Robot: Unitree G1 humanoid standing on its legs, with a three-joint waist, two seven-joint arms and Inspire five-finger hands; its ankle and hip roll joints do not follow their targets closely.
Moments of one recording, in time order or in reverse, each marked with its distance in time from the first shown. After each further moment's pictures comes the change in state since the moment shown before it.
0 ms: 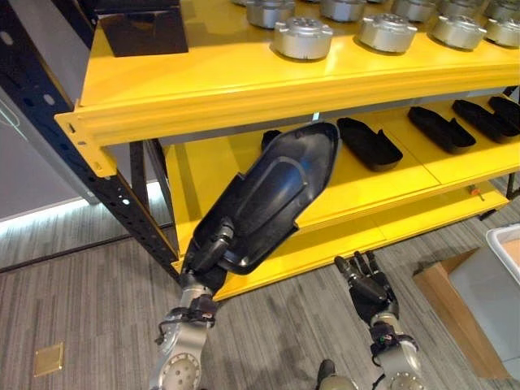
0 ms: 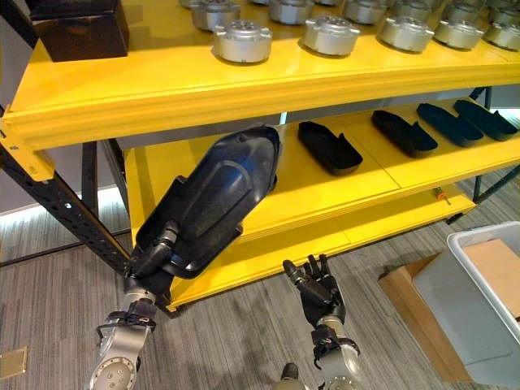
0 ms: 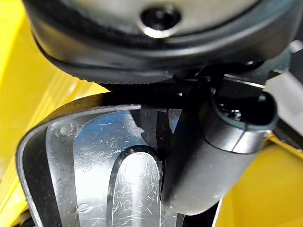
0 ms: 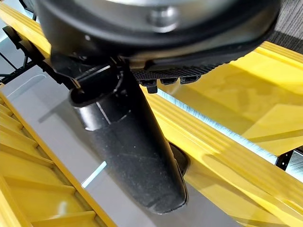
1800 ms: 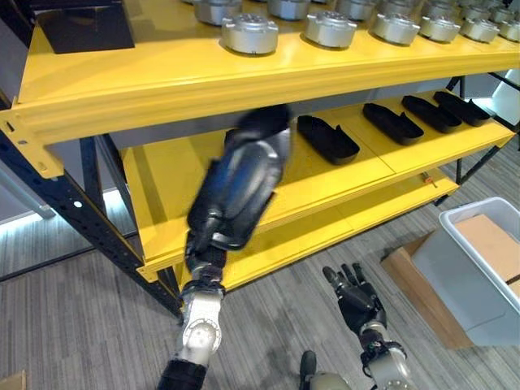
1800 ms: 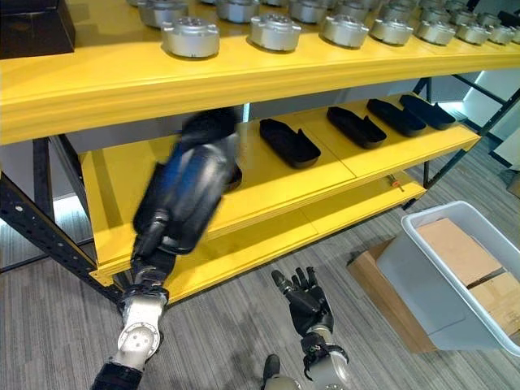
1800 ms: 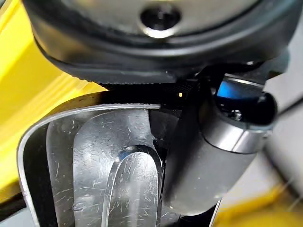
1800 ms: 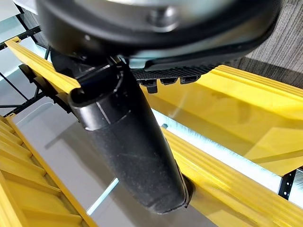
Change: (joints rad) left arm -0.212 -0.165 0.215 0.287 -0.110 -0.146 0.221; right arm 0.027 -0.007 0.100 0.001 0.040 -0.005 -0.065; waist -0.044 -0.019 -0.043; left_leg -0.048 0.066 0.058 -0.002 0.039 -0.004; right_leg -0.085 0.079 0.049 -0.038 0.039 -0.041
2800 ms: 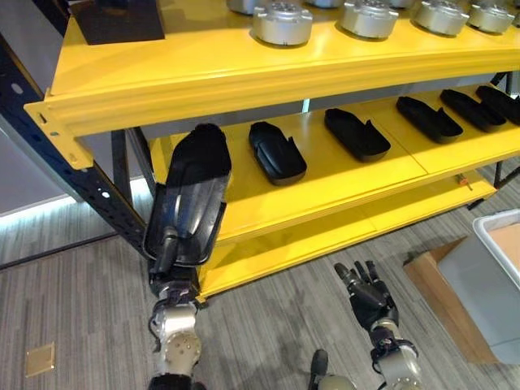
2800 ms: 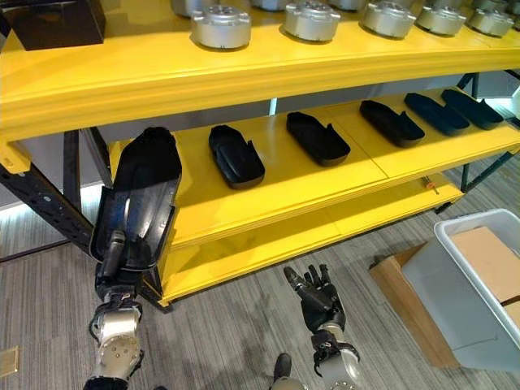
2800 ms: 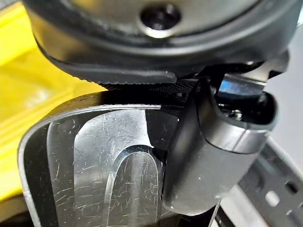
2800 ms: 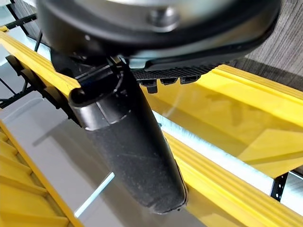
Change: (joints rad) left arm 0.001 0.014 0.042 0.021 -0.007 0.004 -0.024; right arm -0.007 -0.009 -0.071 0.020 -0.004 0.004 0.006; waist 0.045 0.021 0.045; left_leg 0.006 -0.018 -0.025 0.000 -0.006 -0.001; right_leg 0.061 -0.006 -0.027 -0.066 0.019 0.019
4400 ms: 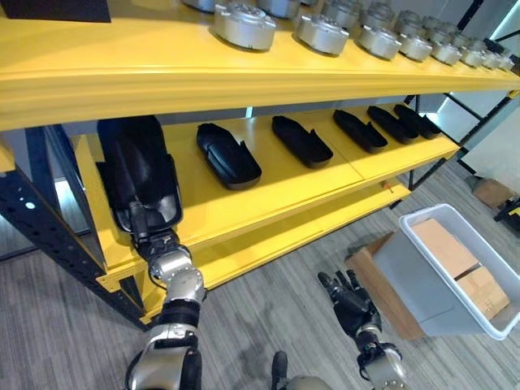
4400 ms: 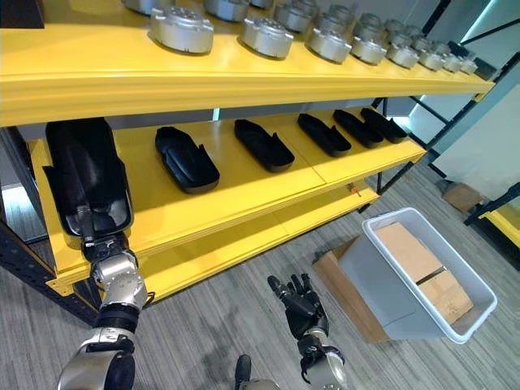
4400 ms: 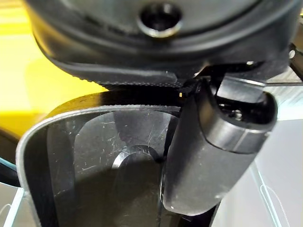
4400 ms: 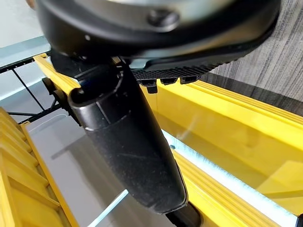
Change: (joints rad) left arm -0.446 0.011 0.163 0.406 -0.235 -0.240 0.097; right arm -0.015 0.000 0.125 0.044 0.043 -0.001 -0.016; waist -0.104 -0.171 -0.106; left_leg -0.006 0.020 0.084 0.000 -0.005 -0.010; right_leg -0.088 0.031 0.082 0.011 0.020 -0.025
